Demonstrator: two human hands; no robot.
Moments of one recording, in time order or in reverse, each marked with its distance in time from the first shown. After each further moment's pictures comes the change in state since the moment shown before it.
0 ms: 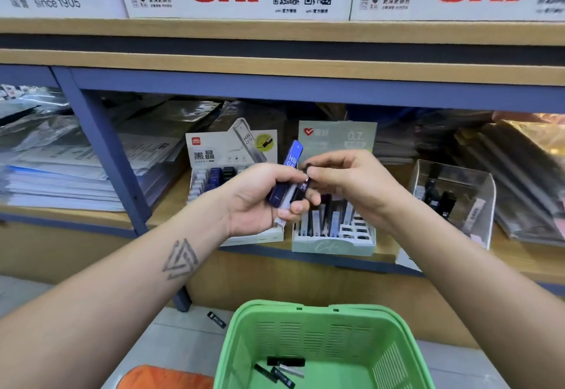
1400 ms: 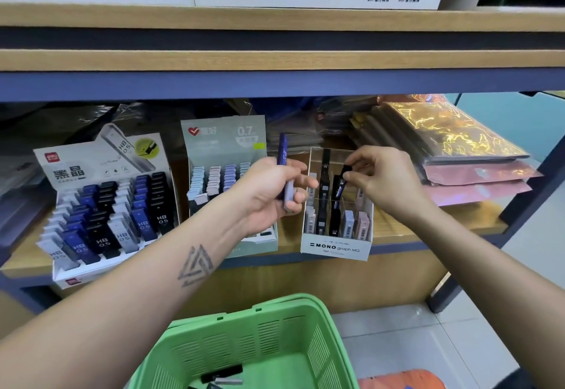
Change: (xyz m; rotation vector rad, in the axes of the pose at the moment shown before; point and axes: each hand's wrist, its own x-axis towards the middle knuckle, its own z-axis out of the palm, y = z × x) left_hand 0.113 -0.040 0.128 0.083 0.114 0.070; right_hand -0.078 0.031 -0.190 -0.912 0.544 -0.130
